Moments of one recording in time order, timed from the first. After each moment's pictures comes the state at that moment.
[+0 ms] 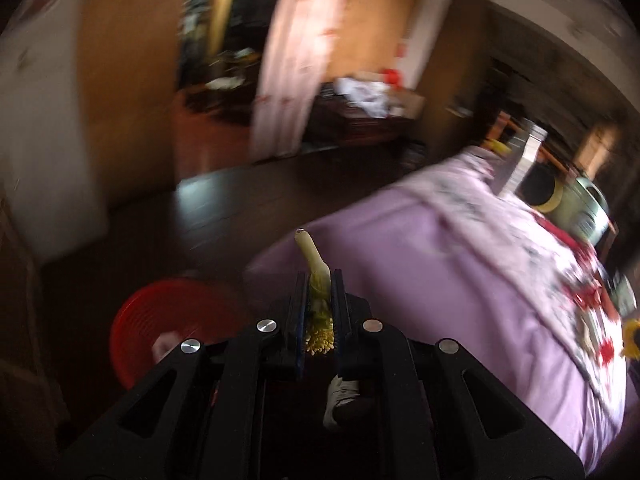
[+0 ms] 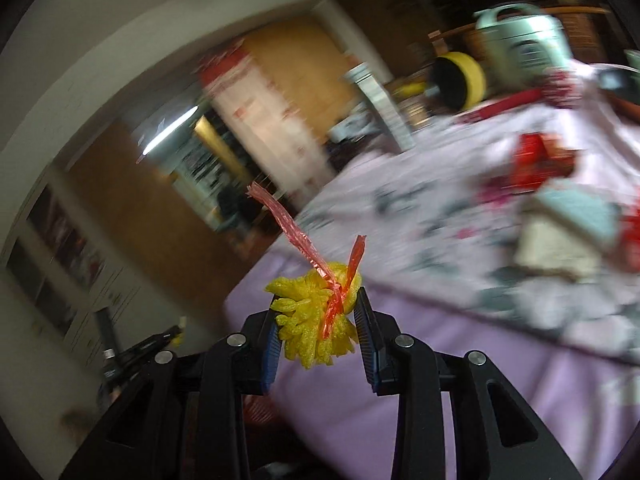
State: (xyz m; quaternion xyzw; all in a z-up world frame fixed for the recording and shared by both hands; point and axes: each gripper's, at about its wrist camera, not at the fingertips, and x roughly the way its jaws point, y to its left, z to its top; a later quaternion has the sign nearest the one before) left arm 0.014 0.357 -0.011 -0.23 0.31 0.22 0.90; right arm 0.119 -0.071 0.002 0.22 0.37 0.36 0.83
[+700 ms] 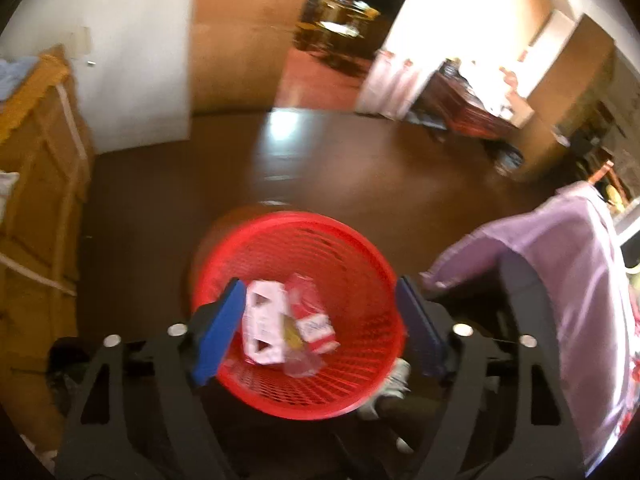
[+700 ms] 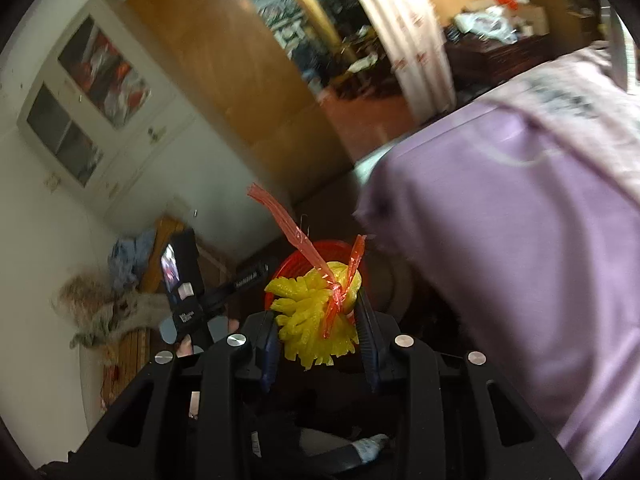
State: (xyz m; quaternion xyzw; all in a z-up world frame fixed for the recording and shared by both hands) left arm -0.055 0.488 -0.128 -0.33 0.36 0.36 0.80; right arm 0.047 0.247 -0.023 0.02 0.50 0.51 0.70
